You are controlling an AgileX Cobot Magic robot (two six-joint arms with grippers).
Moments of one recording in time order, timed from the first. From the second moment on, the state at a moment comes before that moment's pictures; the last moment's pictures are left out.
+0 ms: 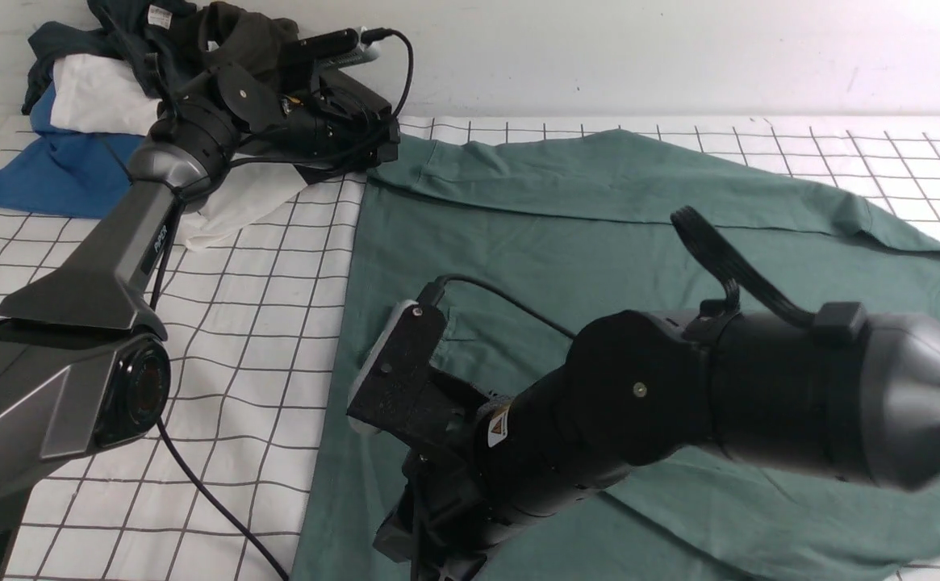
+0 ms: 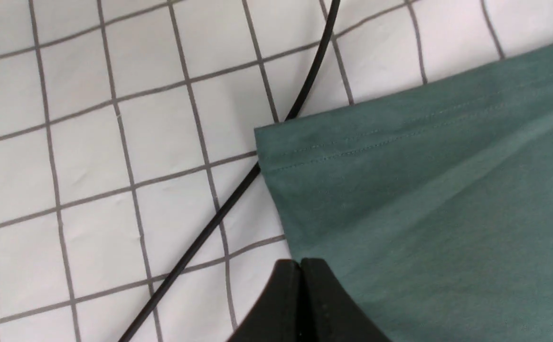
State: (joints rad) right arm 0.89 1.74 -1.16 0.58 0.63 -0.80; left arm -0.10 2.78 -2.71 -0.61 0.74 0.25
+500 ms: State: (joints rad) right arm 0.89 1.73 -1.15 0.56 0.74 -0.79; left arm -0.14 2.84 -2.72 -0.57 0.60 0.28
